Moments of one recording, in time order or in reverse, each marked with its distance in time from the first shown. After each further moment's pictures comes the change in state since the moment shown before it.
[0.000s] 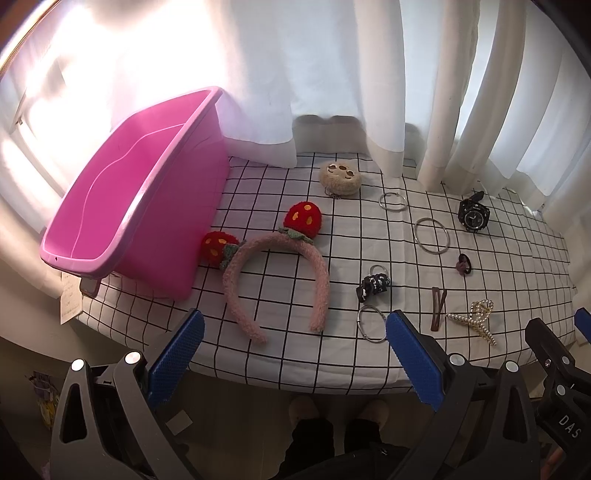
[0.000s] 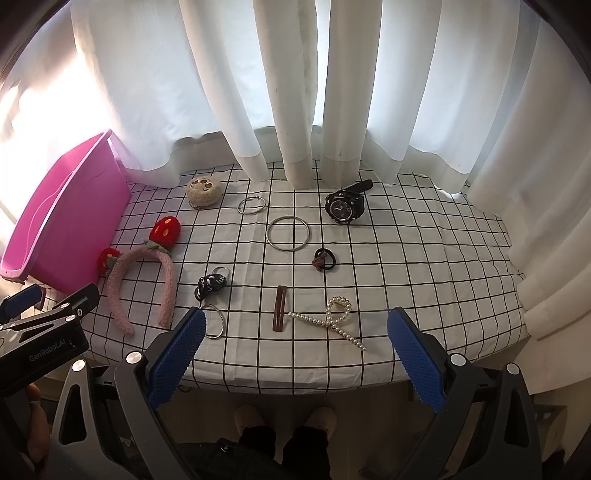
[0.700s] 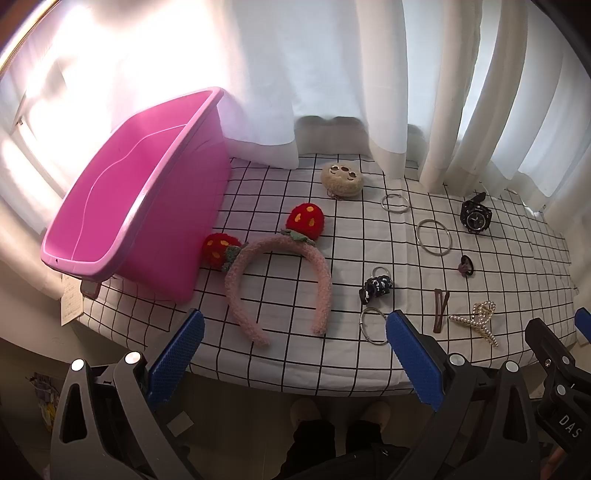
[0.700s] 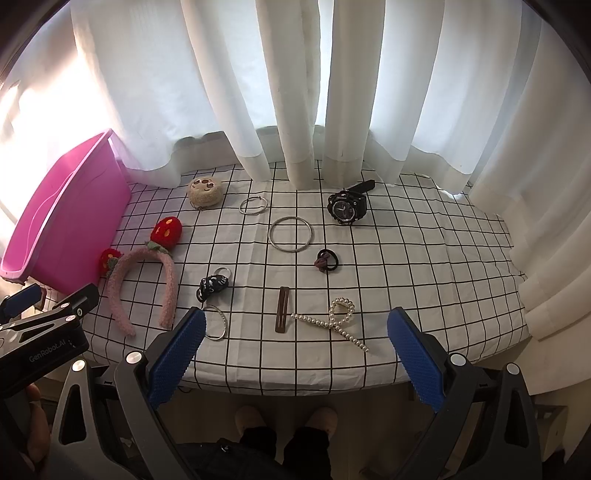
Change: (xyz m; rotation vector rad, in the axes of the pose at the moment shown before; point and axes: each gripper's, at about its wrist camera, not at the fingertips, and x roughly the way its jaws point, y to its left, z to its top) left arm -0.001 0.001 -0.001 0.004 -0.007 0.001; right arm 0.002 0.004 0.002 0.001 0.002 0.002
